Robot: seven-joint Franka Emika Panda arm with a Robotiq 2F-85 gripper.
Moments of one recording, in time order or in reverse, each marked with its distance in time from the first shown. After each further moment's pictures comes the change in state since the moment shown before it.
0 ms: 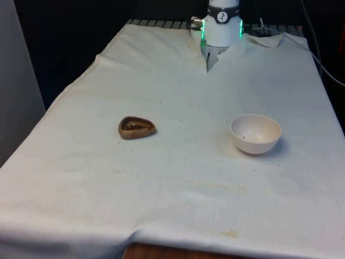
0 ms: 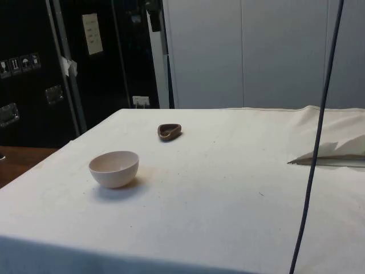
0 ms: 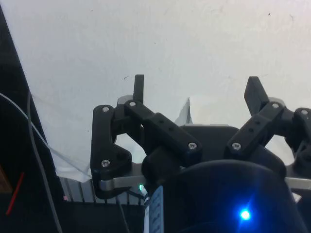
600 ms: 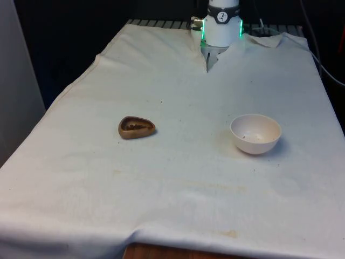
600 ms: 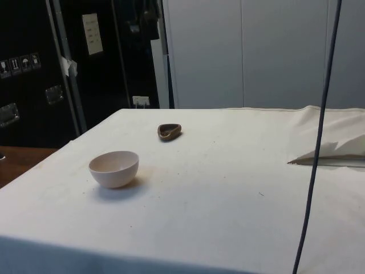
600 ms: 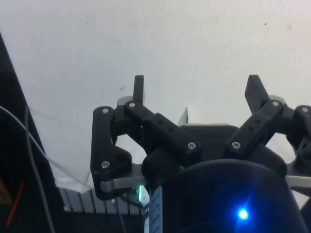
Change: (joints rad) arm -0.008 0.040 -0.003 0.005 0.000 0.037 -0.019
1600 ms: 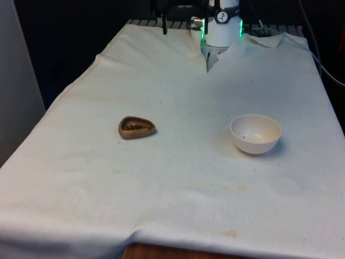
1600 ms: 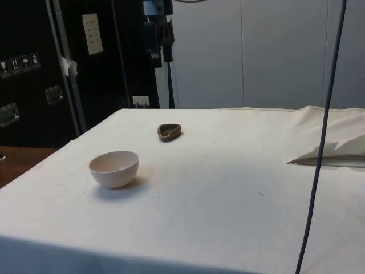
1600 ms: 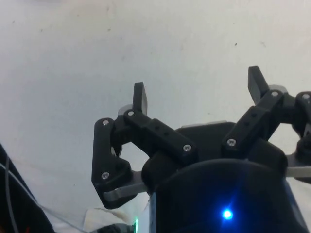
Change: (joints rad) arm -0.046 0.004 -0.075 -0.187 -0.002 0.266 -0.164
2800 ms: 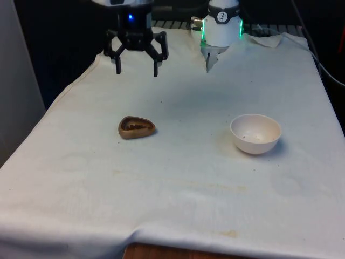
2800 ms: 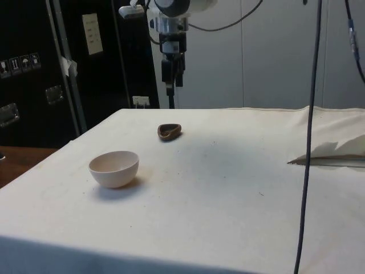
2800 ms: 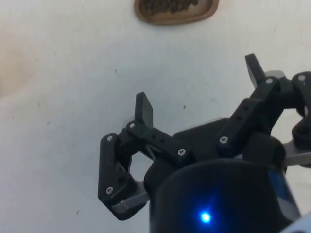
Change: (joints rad) arm -0.036 0.233 -0.150 0.001 0.103 0.300 -0.235
